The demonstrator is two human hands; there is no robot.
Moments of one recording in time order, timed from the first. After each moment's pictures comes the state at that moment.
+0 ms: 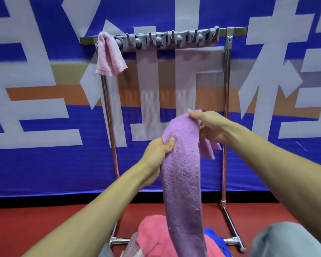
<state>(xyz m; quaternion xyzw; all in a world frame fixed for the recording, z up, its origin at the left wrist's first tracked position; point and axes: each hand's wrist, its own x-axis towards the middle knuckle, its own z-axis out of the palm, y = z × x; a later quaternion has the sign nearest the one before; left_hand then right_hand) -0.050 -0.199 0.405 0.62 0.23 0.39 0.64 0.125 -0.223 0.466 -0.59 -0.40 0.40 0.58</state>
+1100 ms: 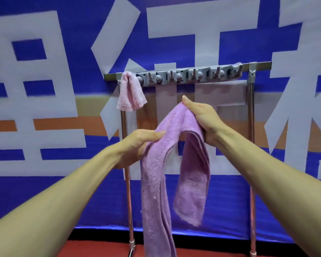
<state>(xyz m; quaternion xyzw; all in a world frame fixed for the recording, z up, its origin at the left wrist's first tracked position) -0.114 -0.097 0.526 0.76 0.23 0.25 0.56 0.070 -0.157 0.561 -0.43 -0.50 0.34 0.67</state>
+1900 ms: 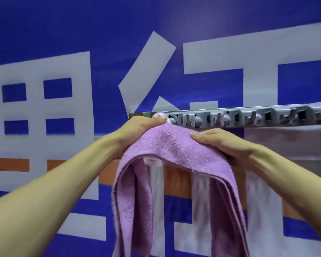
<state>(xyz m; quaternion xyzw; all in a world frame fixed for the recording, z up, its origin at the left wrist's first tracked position) -0.138 0.055 0.662 0.72 0.22 0.44 0.49 0.083 -0.005 0.636 -0.45 -0.66 0.35 0.48</state>
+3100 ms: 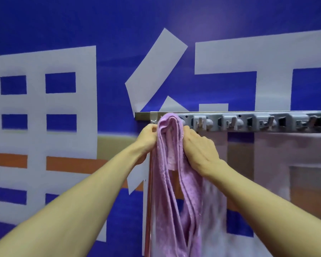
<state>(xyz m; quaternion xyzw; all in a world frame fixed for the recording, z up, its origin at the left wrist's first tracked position) -0.122 0.127 0.642 0.71 0.32 0.52 0.36 0.019 0.075 0.621 -0.63 -0.65 -0.34 0.27</state>
